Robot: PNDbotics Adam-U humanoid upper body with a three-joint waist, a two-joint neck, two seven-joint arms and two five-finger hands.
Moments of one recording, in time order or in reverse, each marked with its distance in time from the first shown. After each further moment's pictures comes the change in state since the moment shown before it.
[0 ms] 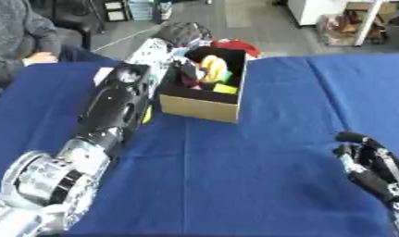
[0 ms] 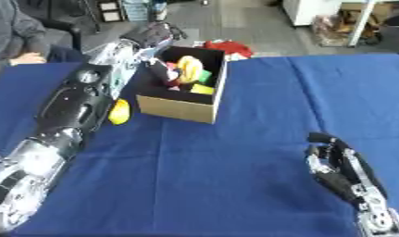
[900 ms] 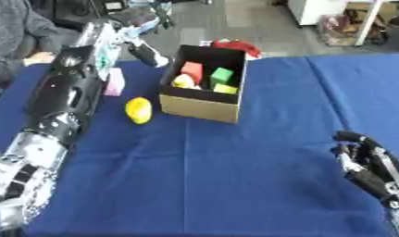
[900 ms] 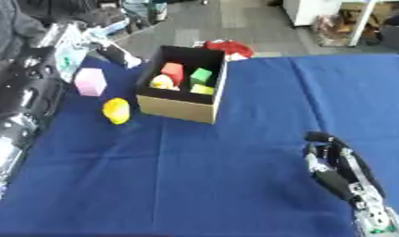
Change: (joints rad) left arm 0.083 0.277 -0.042 -0.129 0.321 -0.245 -0.386; right arm 0.005 -0.001 -0.002 0.000 -0.005 0.001 -0.001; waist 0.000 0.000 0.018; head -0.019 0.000
